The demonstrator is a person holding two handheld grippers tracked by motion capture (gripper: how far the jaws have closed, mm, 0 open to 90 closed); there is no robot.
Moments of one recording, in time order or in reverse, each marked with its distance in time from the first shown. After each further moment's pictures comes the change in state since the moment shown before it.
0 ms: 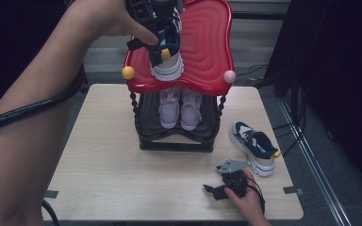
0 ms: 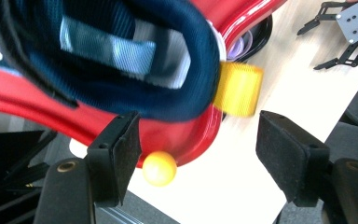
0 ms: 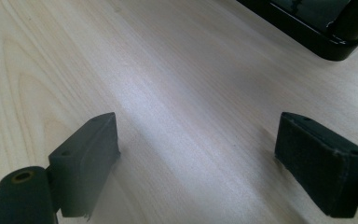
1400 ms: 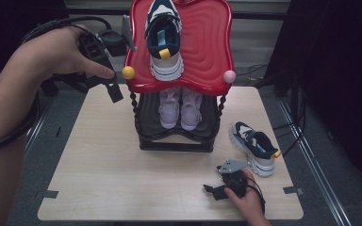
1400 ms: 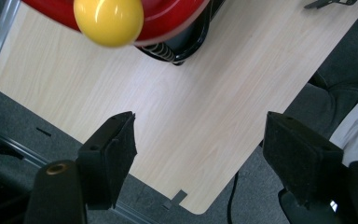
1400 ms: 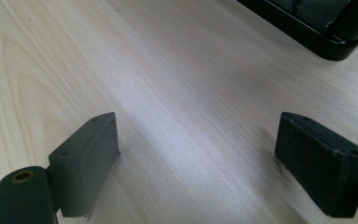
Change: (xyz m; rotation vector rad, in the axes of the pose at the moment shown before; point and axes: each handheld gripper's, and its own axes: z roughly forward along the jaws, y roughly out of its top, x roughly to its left) left arm 0.005 -0.096 0.044 0.126 -0.143 -0.136; right arm 0.000 0.000 0.000 0.001 -0.001 0.001
